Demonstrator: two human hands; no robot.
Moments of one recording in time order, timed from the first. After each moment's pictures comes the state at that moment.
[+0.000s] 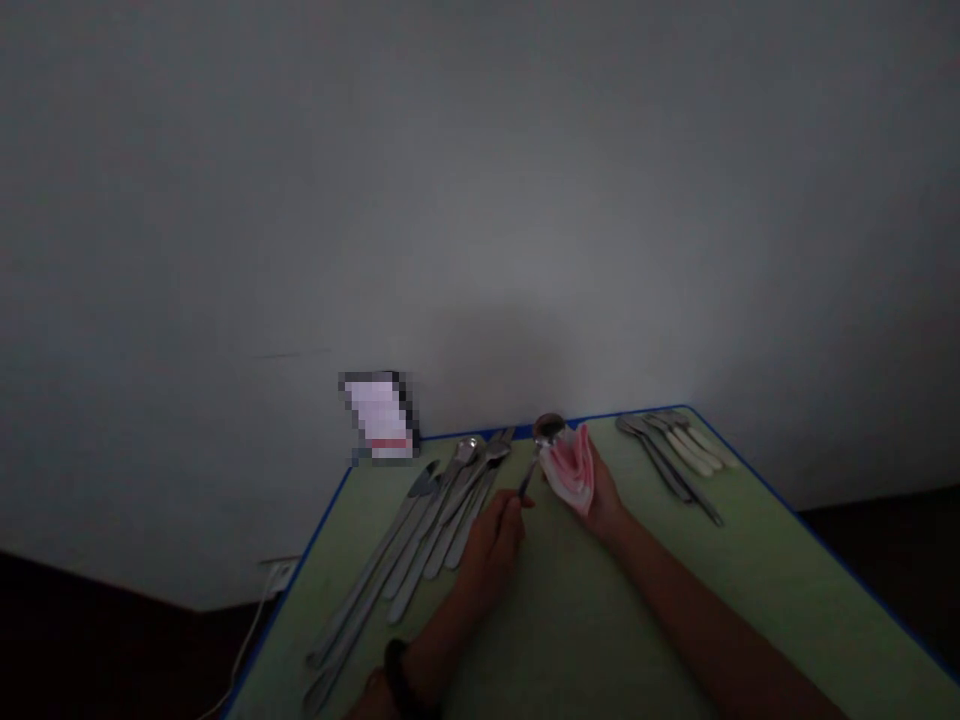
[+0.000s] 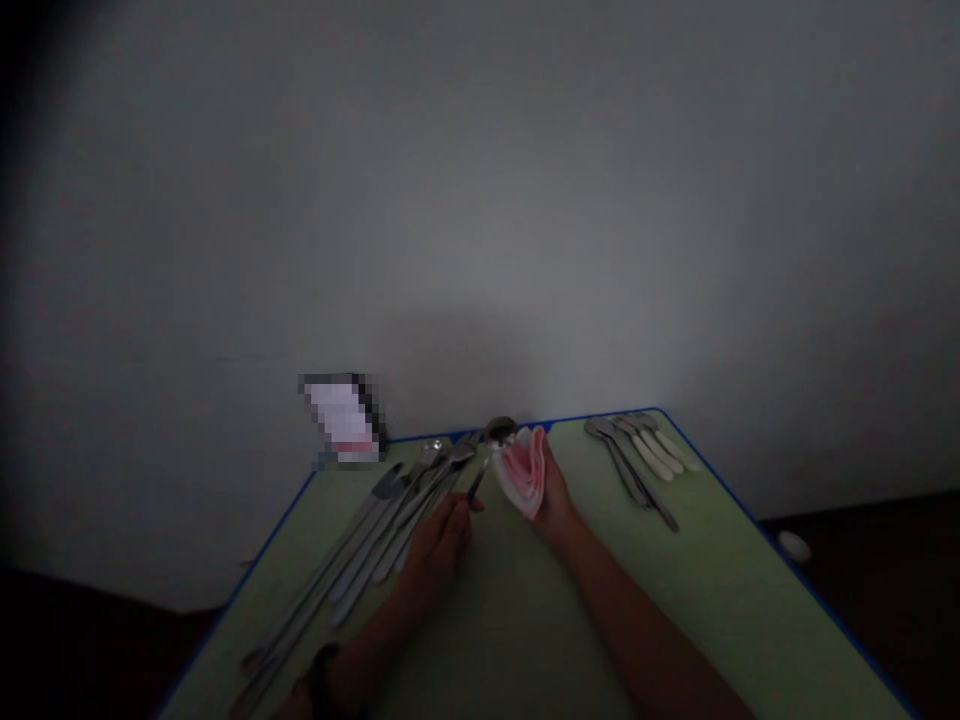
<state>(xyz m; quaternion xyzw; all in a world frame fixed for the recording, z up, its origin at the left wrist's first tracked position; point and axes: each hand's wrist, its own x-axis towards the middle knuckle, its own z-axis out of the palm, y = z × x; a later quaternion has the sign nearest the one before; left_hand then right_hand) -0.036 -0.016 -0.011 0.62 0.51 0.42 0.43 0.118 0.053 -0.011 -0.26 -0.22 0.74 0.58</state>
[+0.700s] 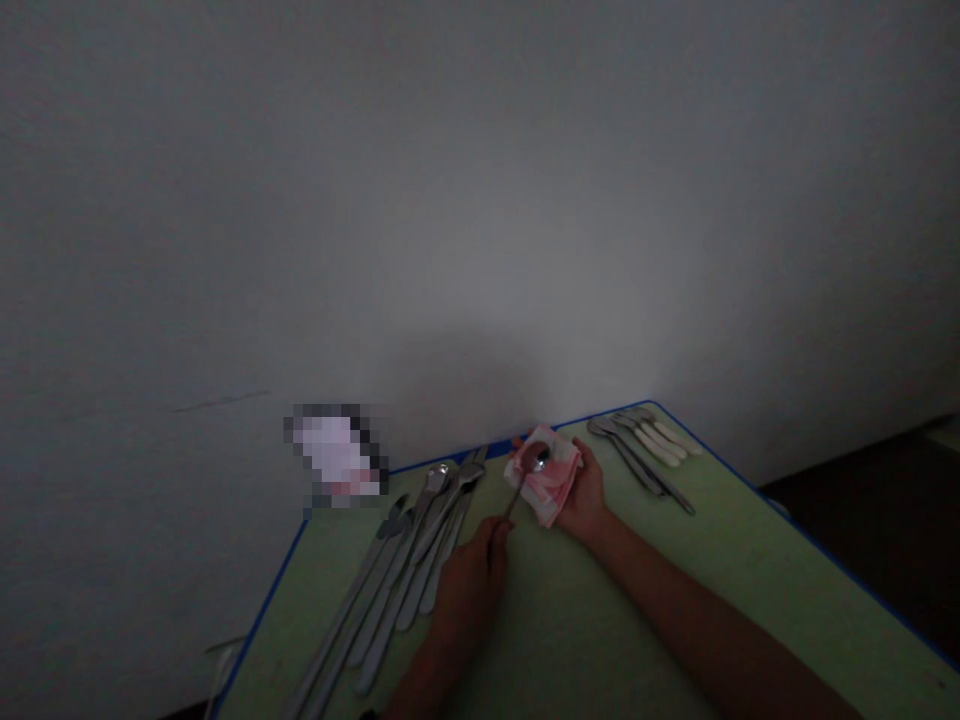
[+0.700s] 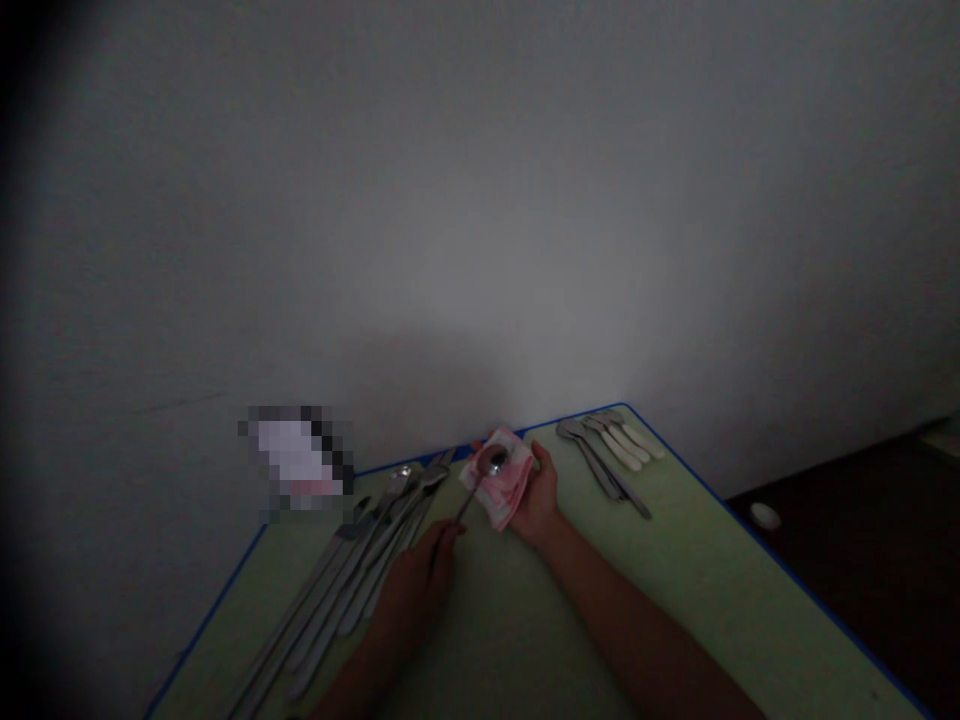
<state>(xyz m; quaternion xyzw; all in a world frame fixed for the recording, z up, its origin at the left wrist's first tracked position) -0.037 -0.009 -0.008 0.73 0.58 0.26 0.25 0.127 0.059 -0.010 -0.13 -0.18 0.76 0.61</state>
